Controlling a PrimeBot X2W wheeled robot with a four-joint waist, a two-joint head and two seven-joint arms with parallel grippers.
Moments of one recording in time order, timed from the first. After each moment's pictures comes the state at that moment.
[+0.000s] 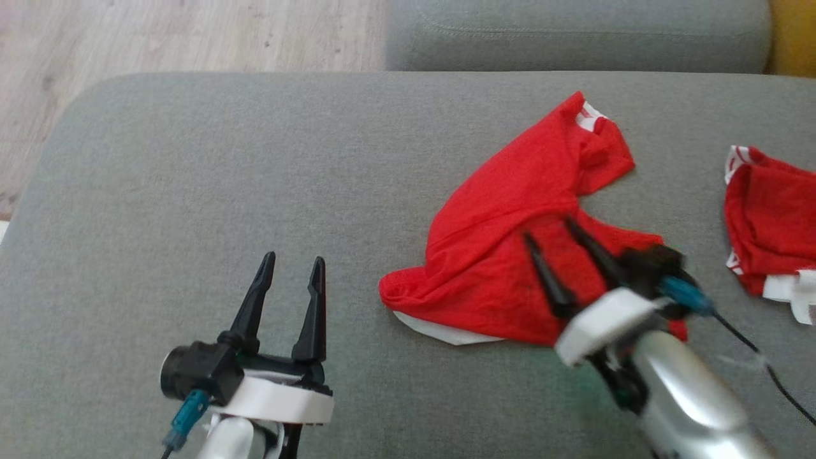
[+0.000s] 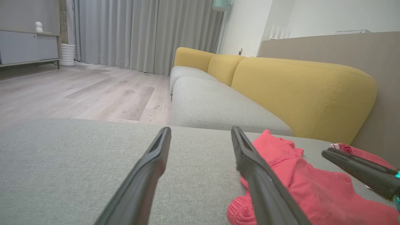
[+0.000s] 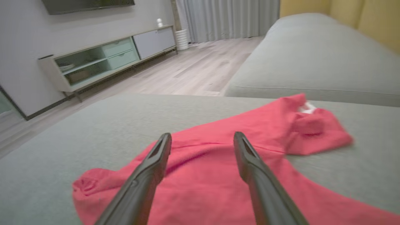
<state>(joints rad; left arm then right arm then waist) -0.09 0.05 -0.29 0.19 -0.28 -0.08 -0.26 -0.38 -0.19 0.51 0.60 0.44 0.12 -0.25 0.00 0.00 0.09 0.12</state>
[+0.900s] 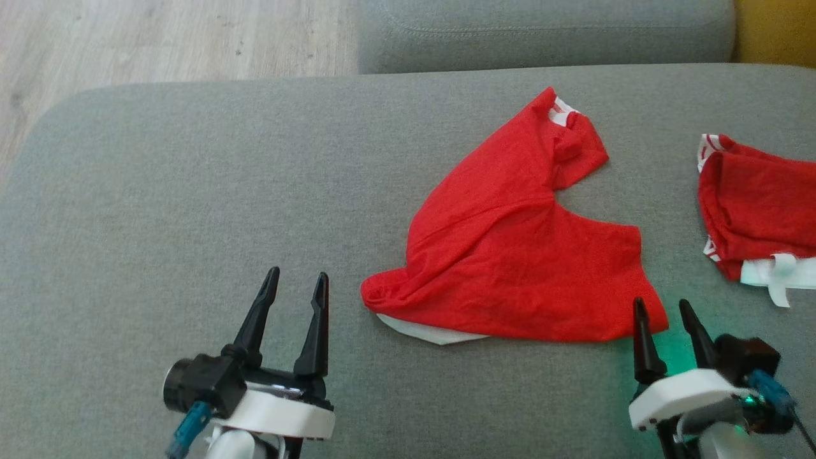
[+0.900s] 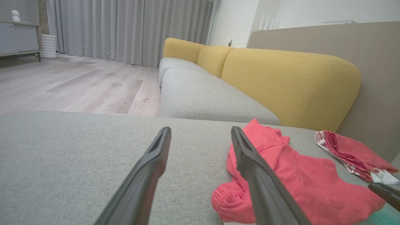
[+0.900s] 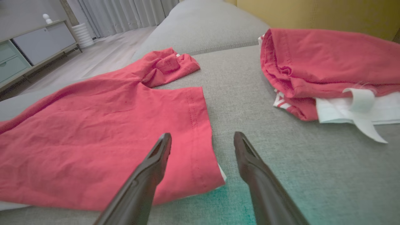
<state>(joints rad) -0.05 0.05 -0.29 0.19 -0.27 -0.10 -0.26 -0.06 -0.05 -0.04 0.51 0.16 0.12 -0.25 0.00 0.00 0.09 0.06</state>
